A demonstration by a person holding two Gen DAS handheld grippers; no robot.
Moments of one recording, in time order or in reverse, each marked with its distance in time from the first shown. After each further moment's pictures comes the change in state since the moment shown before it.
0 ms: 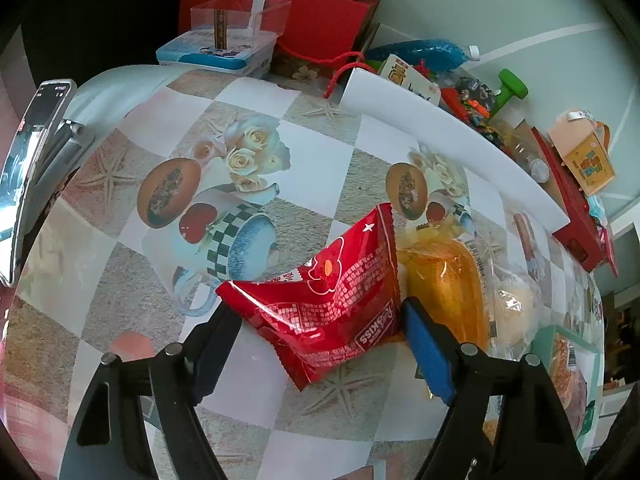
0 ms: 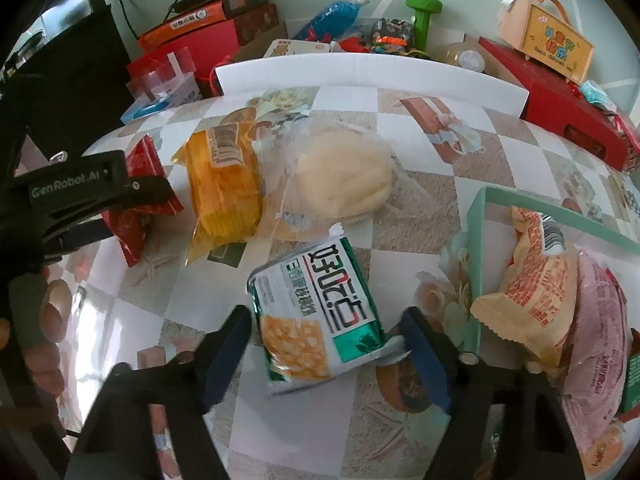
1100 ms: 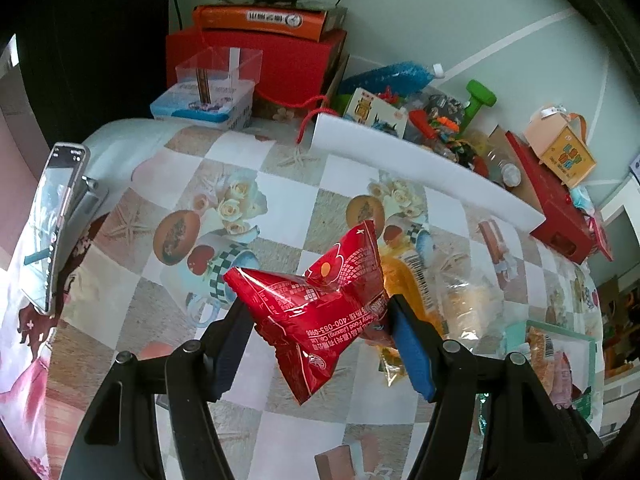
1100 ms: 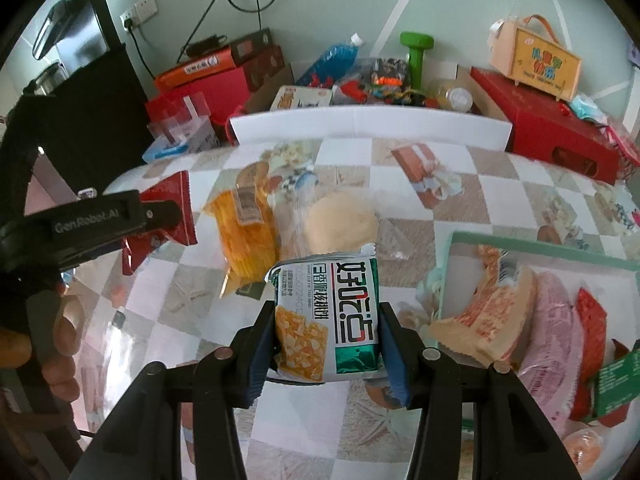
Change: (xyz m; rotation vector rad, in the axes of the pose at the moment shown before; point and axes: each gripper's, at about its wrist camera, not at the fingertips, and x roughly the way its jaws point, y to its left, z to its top) left arm -0.050 -0.024 0.006 0.083 -0.093 0.011; right arm -0.052 -0.010 0.009 0.020 -0.118 0.052
